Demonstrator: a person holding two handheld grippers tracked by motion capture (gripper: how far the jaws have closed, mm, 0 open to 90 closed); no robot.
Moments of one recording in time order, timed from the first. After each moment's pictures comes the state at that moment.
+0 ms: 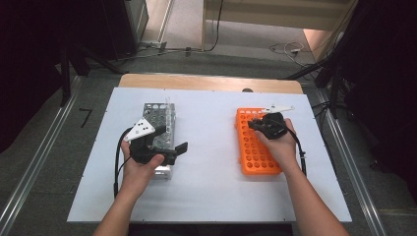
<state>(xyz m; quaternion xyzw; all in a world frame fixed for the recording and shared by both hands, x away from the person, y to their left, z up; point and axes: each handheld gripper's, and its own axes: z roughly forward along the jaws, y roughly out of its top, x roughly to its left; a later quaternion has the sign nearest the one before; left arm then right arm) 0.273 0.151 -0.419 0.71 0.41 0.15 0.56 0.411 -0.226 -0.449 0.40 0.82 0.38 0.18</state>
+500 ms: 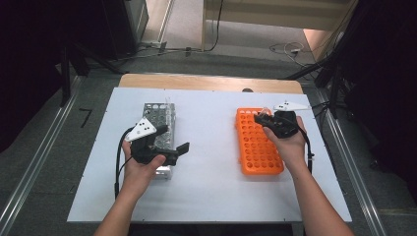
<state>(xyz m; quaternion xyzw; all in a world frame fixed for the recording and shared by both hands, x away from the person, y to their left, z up) 0.271 0.146 -0.415 0.71 0.40 0.16 0.56 0.389 -0.240 -0.413 0.39 0.79 0.43 0.19</state>
